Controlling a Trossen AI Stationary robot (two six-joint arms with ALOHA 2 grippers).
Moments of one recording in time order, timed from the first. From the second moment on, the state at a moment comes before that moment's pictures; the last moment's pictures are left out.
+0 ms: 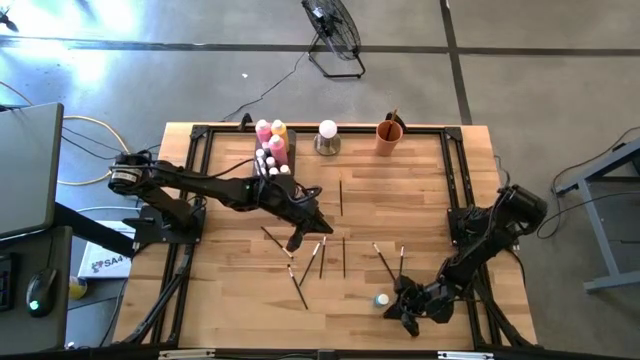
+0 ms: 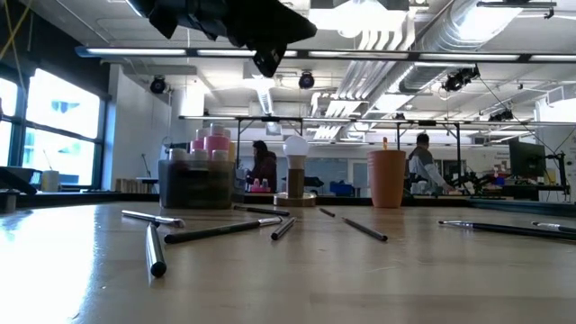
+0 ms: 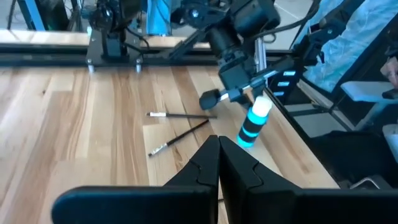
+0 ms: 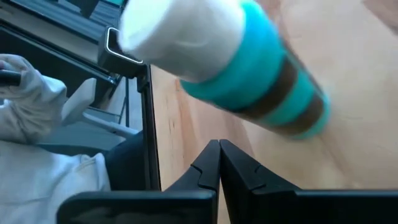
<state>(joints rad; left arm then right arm) -0.02 1.50 0.97 0.24 0.31 -0.05 0.94 1.76 0.51 0.63 0.41 1.30</state>
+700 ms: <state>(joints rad) -0.02 1.50 0.97 0.23 0.31 -0.08 0.94 1.79 0.65 0.34 0.52 1.42</state>
